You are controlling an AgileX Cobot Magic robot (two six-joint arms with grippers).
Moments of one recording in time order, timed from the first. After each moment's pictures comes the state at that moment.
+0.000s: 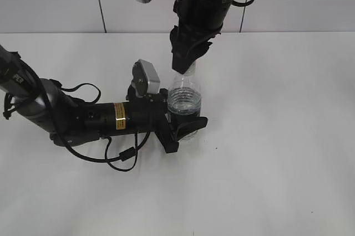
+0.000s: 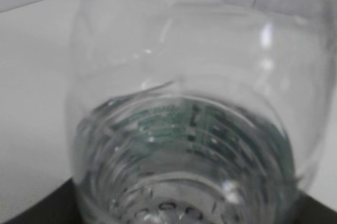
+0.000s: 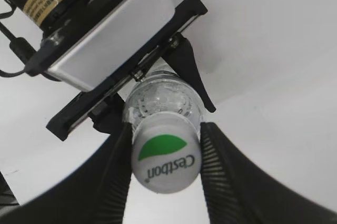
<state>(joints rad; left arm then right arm) -0.43 2.35 -1.05 0.97 -1.13 -0.39 0.62 2.05 -1.86 0.20 1.21 -0.71</state>
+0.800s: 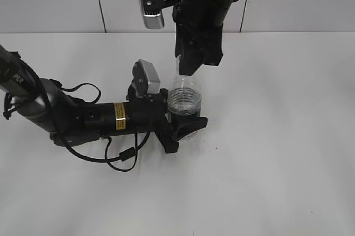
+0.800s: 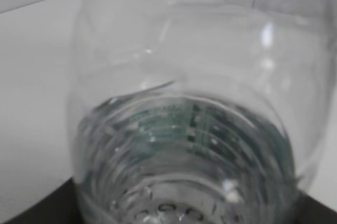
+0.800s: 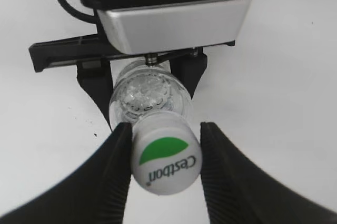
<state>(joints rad) -0.43 2.35 -1.05 0.97 -1.13 -0.38 0.62 2.05 -1.86 0.20 1.21 -1.31</state>
